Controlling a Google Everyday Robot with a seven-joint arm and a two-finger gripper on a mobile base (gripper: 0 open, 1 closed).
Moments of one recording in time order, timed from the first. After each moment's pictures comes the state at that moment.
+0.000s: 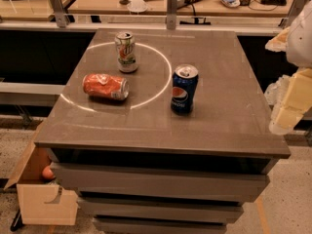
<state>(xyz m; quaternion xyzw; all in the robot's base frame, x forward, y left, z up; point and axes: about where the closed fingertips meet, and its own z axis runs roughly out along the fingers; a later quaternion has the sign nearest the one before) 0.438 -0.217 0.976 -0.60 0.78 -0.03 0.16</state>
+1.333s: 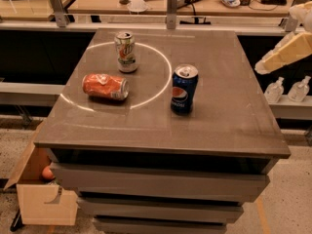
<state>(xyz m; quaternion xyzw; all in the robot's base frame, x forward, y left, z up) 0.574 -0.268 0.999 -0.45 0.79 0.04 0.42</state>
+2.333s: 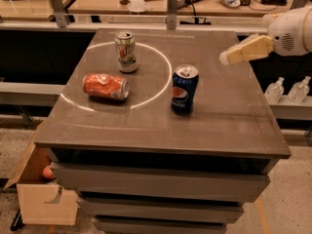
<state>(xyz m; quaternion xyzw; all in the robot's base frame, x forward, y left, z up) 0.623 -0.222 0.982 -0.35 0.77 0.11 0.52</state>
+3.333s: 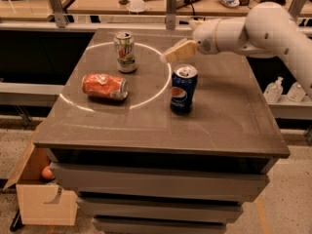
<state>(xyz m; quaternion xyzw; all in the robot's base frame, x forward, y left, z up) 0.739 -0.067 0.920 -0.43 0.69 0.22 0.53</state>
